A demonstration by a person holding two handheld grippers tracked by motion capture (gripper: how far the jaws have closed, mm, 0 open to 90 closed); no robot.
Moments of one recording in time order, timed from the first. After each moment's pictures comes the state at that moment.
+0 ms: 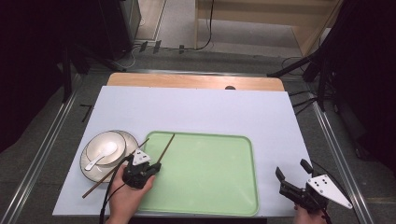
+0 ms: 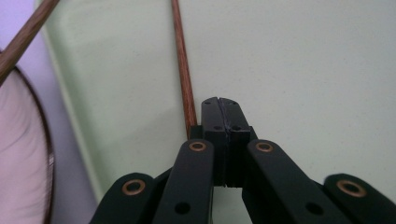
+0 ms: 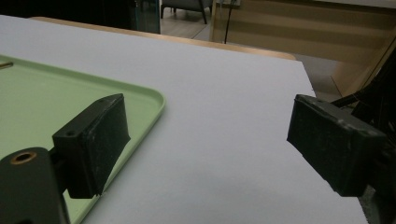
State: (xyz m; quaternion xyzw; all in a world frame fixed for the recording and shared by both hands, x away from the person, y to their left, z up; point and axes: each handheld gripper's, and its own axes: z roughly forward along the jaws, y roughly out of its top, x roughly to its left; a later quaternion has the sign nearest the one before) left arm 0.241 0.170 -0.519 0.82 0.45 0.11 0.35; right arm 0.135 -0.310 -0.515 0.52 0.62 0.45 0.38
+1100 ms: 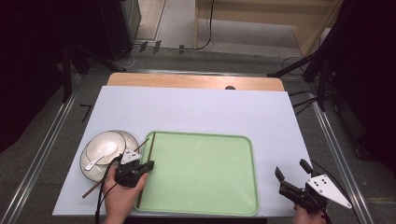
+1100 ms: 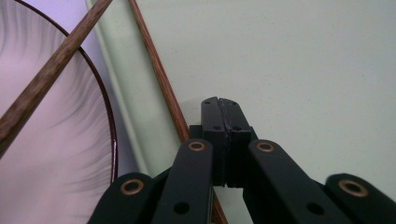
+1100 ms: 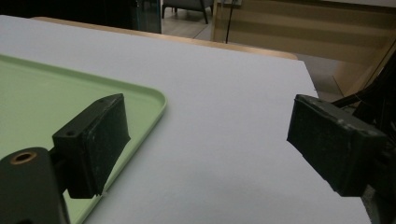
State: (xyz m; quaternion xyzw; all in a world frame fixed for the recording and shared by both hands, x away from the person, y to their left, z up) left arm 0.245 0.189 -0.523 0.79 0.48 0.11 0.37; right arm 0.136 -0.309 -0.515 0.52 0.62 0.45 0.38
